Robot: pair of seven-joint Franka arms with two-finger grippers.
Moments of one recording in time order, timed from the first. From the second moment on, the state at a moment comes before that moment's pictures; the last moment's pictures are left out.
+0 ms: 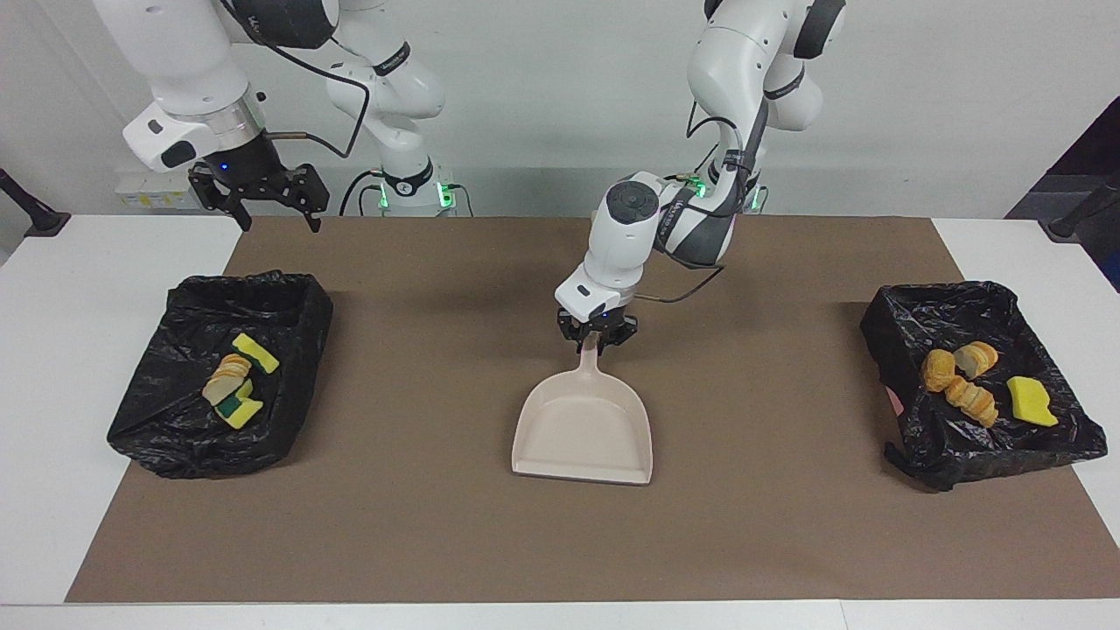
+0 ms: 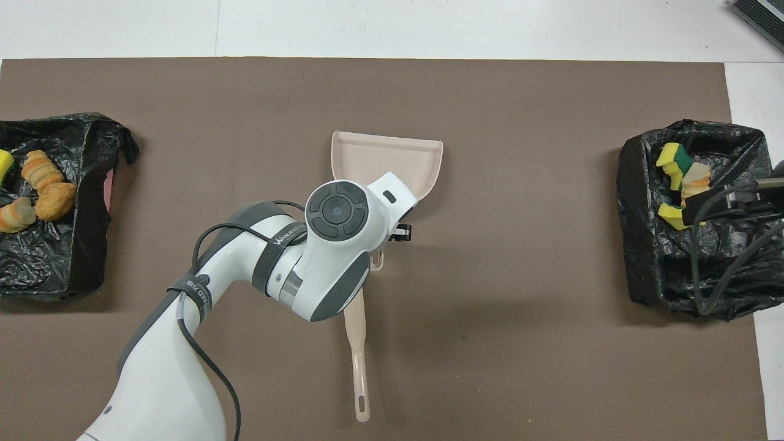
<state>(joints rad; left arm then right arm) -0.56 0.38 -0.12 -1.80 -0.04 2.29 -0.51 -0.15 0.00 0.13 -1.55 -0.04 1.49 -0.01</state>
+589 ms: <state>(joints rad) -0.35 0.23 -0.09 -1.78 -0.02 2.08 -0.33 -0.15 0.00 0.13 -1.55 -0.04 1.49 -0.01</state>
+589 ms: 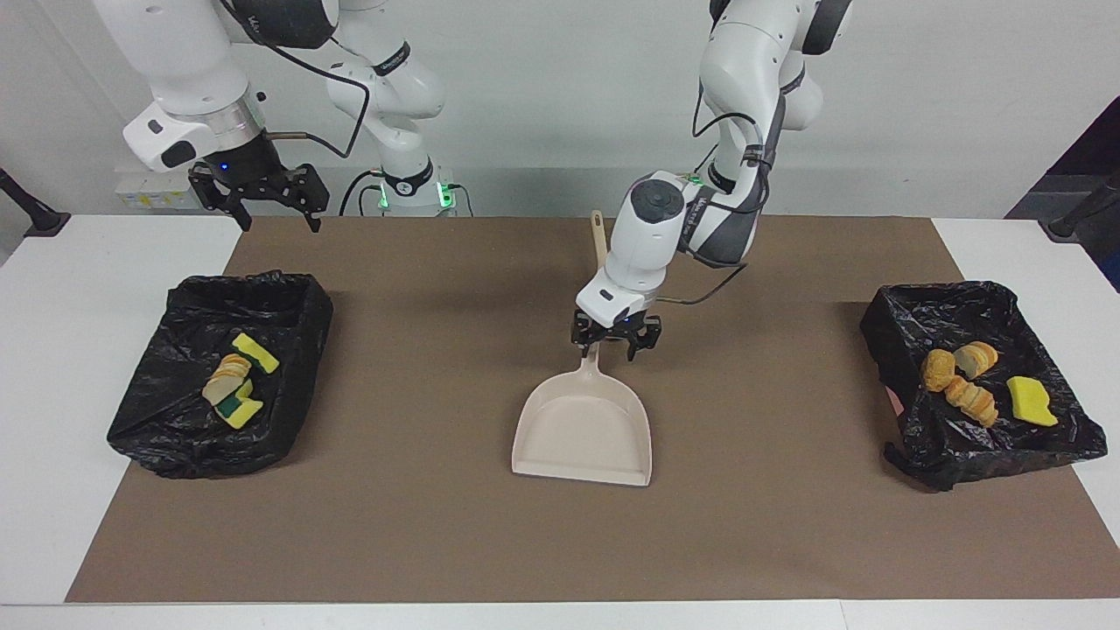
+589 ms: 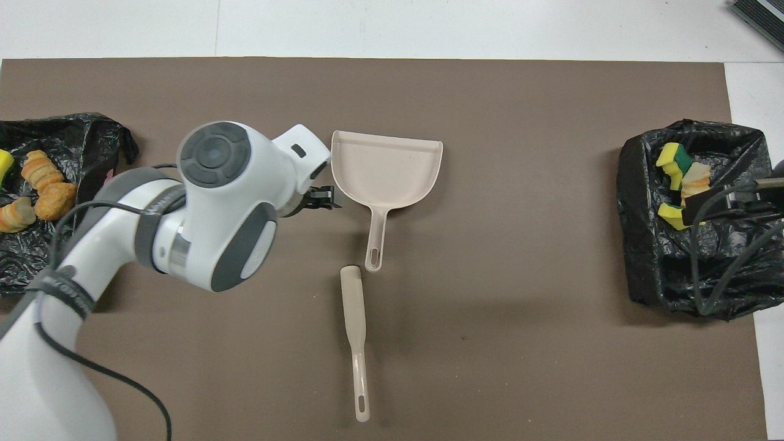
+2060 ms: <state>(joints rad) -0.03 0.01 -0.08 -1.52 -0.02 1.51 -0.01 -0.15 0.00 0.13 -1.55 -0.04 1.49 -0.01</state>
